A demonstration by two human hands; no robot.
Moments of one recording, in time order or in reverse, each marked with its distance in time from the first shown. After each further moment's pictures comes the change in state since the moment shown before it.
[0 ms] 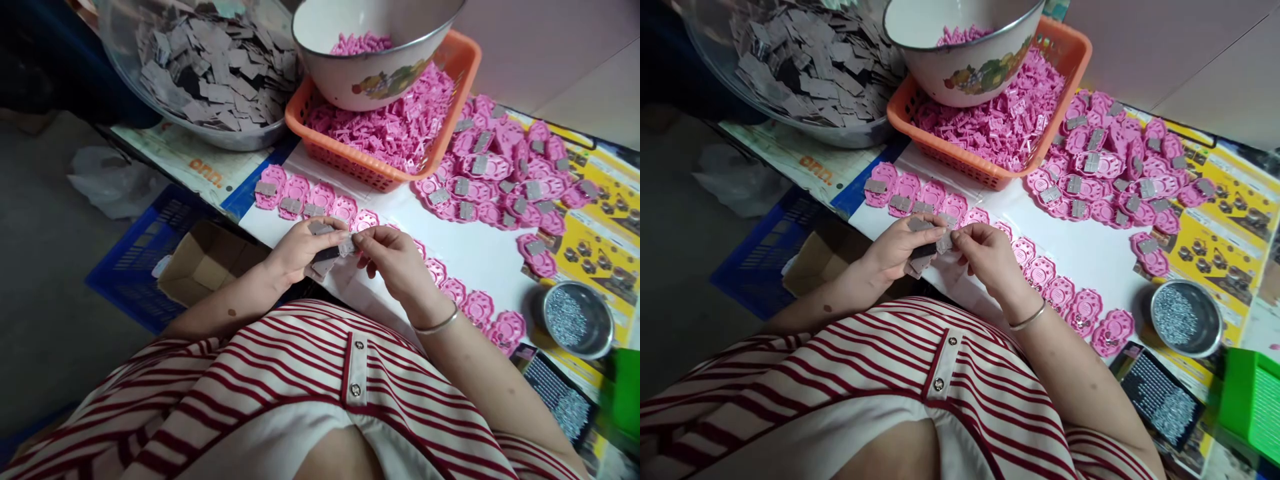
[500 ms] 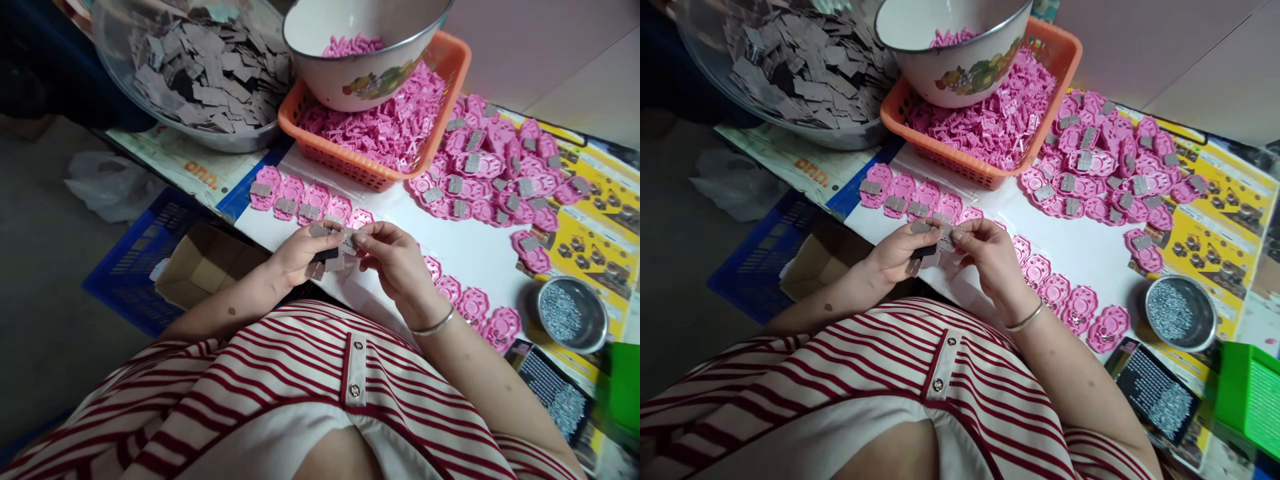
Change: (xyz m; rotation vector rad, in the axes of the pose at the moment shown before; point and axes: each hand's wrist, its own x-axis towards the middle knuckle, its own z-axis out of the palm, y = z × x) left_hand 0.002 -0.007 0.003 -0.205 -0.076 -0.135; right_hand -0.003 0.007 -0.002 0.178 0.065 -0.026
